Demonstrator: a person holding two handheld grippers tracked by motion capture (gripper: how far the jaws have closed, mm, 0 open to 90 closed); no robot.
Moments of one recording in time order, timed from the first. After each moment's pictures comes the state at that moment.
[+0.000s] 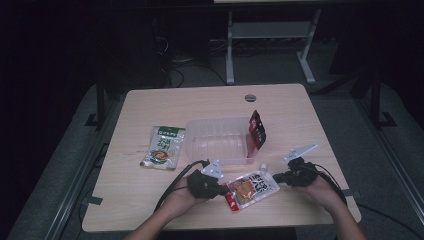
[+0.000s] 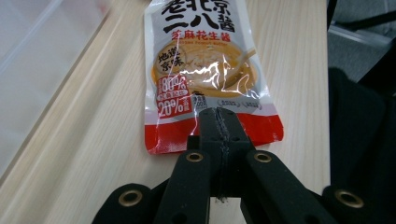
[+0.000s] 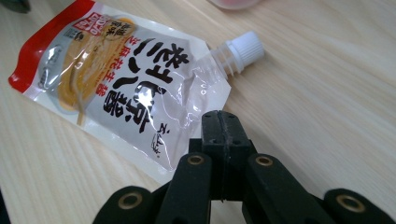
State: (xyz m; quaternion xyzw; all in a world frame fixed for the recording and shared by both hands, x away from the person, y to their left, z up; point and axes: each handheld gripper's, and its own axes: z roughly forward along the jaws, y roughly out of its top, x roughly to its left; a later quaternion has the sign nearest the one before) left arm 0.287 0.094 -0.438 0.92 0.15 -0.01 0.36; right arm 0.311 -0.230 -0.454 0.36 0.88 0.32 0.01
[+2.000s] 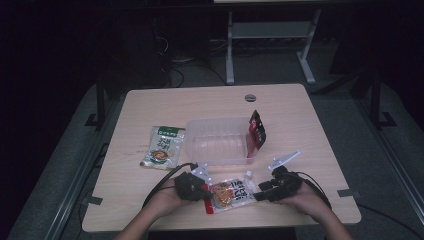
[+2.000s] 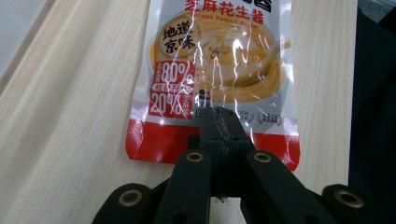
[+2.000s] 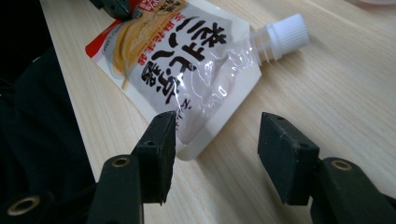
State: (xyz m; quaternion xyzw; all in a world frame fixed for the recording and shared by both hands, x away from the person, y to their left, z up) left arm 0.292 0.125 -0.451 0.94 0.16 -0.04 0.29; right arm 0.294 -0.187 -0.461 0.33 0.87 0.35 -0.09
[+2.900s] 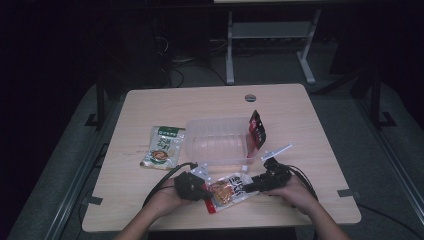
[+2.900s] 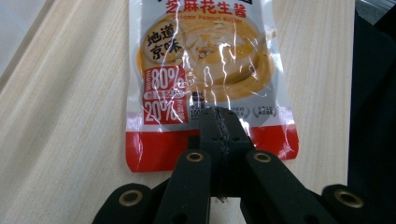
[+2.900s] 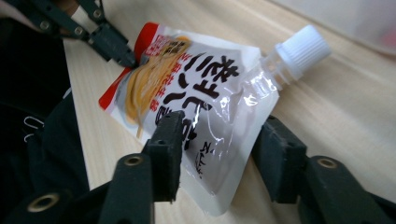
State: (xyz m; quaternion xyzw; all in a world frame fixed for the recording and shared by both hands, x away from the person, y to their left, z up) left arm 0.294 0.126 -0.452 0.94 0.16 -0.04 0.29; right arm 0.322 -0.169 -0.471 0.35 0.84 0.39 -0.14
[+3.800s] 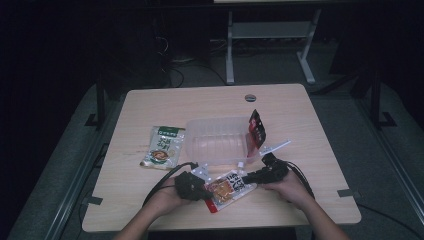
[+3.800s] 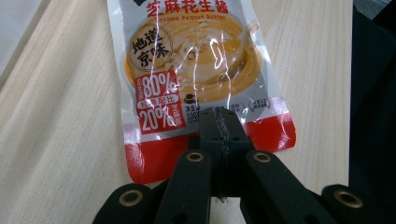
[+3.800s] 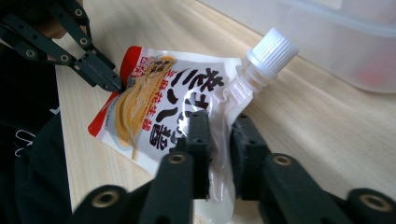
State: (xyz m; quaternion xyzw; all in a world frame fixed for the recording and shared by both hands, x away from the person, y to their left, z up) left arm 0.294 0.125 -0.452 0.94 0.15 -0.04 0.29; right arm 0.334 -0.165 -0.472 0.36 0.83 0.41 -0.12
